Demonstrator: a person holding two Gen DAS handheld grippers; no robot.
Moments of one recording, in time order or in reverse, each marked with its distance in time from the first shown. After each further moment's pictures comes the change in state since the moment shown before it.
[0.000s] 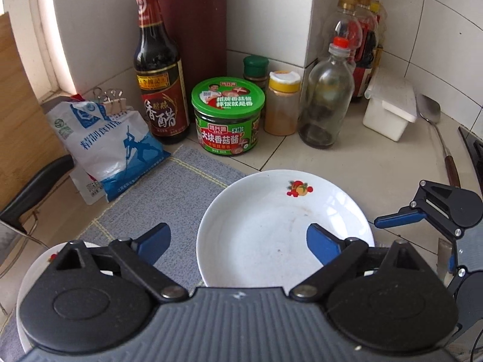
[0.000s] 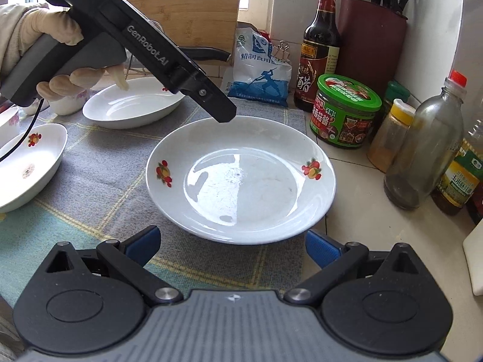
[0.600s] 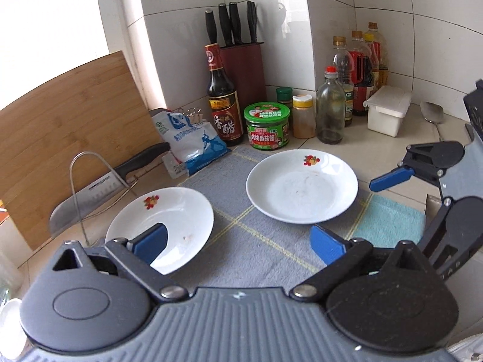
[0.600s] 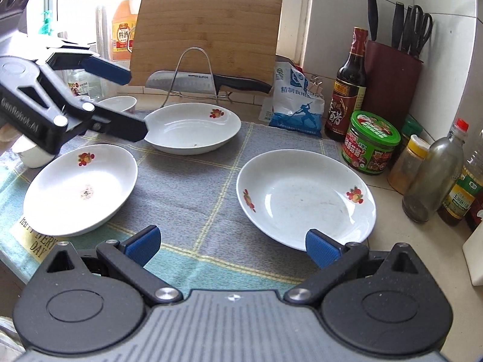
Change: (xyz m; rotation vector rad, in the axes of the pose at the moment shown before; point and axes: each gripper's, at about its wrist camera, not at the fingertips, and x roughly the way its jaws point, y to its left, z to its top) left arm -0.145 -0.037 -0.119 -0.001 -0.175 0.239; right arm -0.044 0.083 0.019 -0.011 -0.057 0.021
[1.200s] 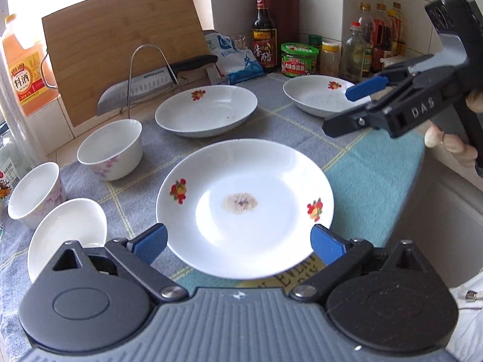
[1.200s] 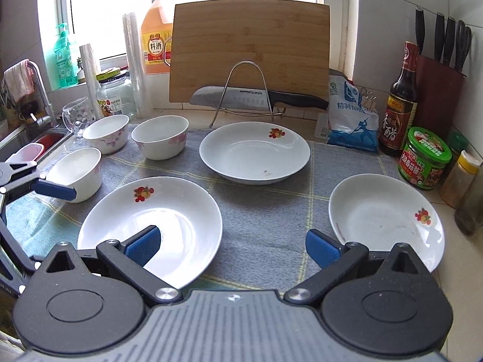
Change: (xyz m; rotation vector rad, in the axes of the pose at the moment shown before) left arm -0.072 0.043 -0.123 -0.124 0.145 0.006; right arm 0.021 0.084 0.041 0.074 -0.001 0.076
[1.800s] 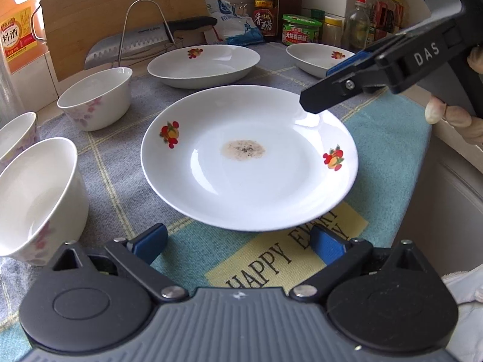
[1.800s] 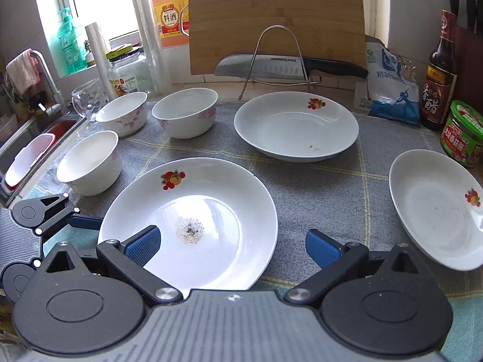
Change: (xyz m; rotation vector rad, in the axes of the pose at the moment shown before) left arm 0.037 0.007 -0.033 -0.051 0.043 -0.060; right arm 0.046 0.022 0.003 -0.009 0.125 0.112
